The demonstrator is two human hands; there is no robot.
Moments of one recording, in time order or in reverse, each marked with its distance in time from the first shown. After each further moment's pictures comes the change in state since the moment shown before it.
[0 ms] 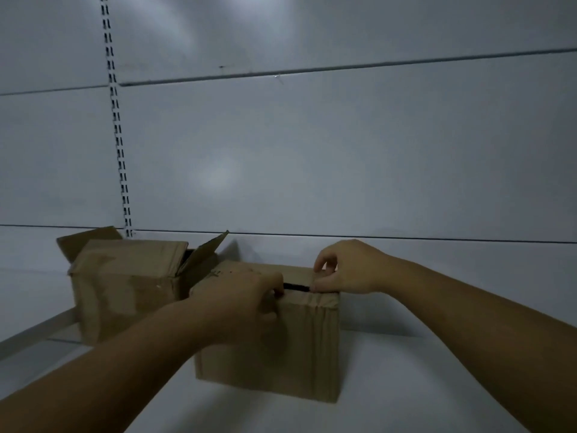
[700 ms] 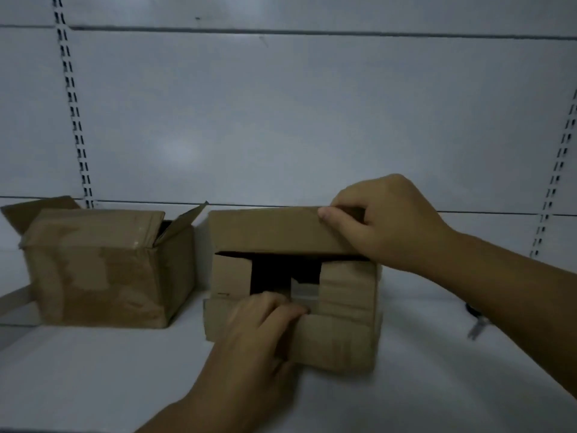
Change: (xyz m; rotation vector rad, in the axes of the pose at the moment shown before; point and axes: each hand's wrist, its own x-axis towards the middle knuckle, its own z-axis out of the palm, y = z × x) left_hand -0.061 0.034 0.085 -0.331 0.354 0.216; right_hand -0.083 -0.052 -0.037 -0.265 0.533 -0.283
